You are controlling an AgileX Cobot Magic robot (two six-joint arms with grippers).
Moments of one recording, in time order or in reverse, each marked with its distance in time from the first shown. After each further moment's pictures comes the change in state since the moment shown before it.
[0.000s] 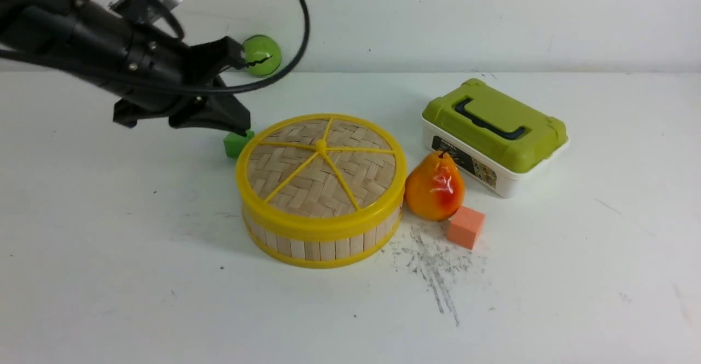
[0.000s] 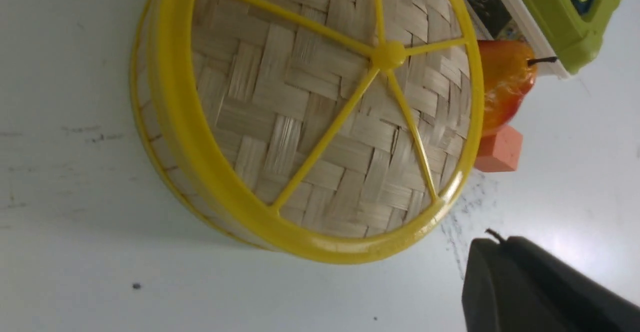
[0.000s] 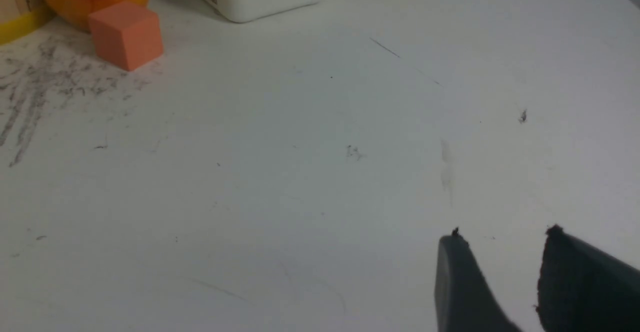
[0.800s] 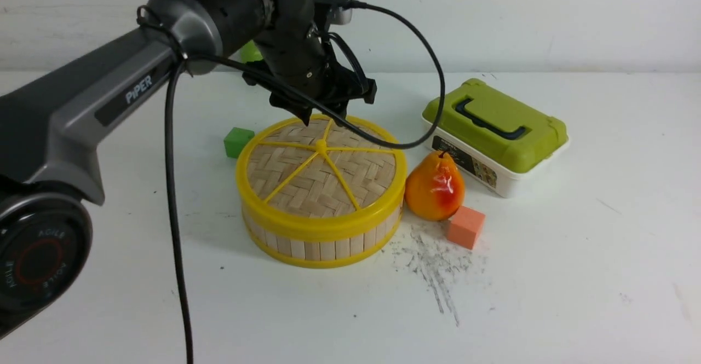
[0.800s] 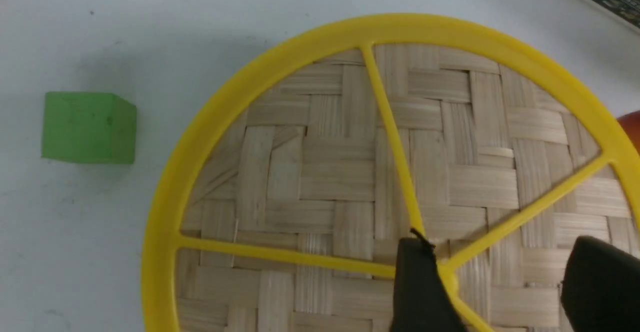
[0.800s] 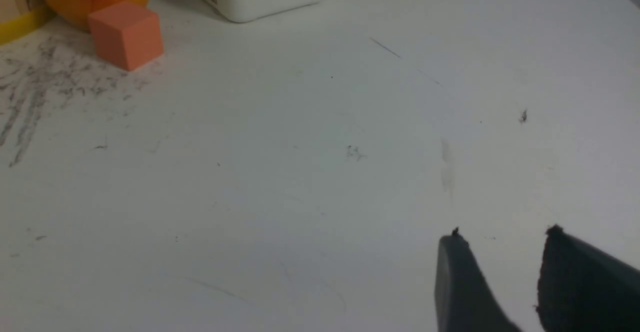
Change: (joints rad) right arm 0.000 0.000 0.000 0.000 0.000 0.000; left arm -0.288 0.463 -0.583 0.612 0.079 -0.234
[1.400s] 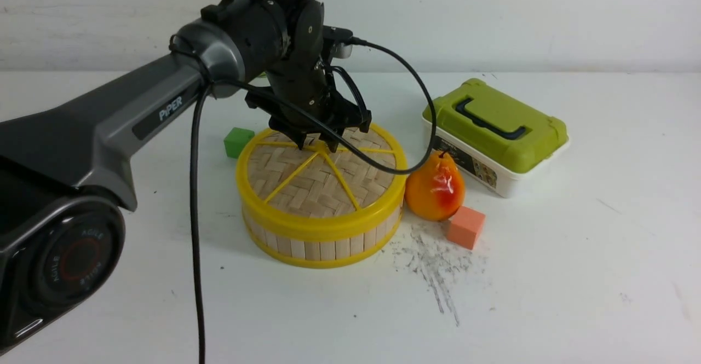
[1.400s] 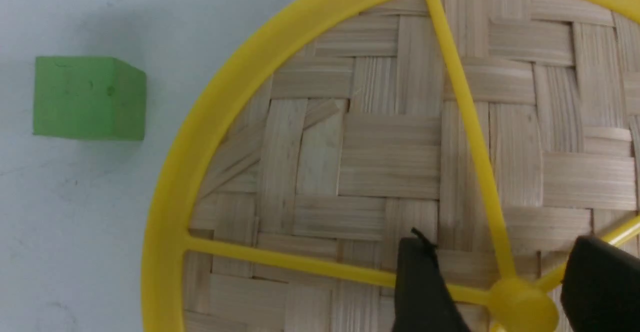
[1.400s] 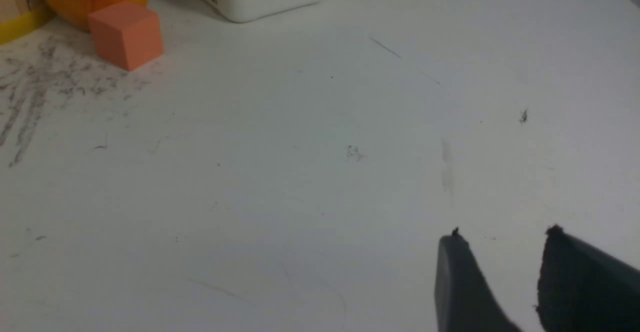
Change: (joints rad) right arm 0.000 0.000 0.000 0.000 0.000 0.000; left arm 0.000 0.073 -0.005 0.040 0.025 -0.004
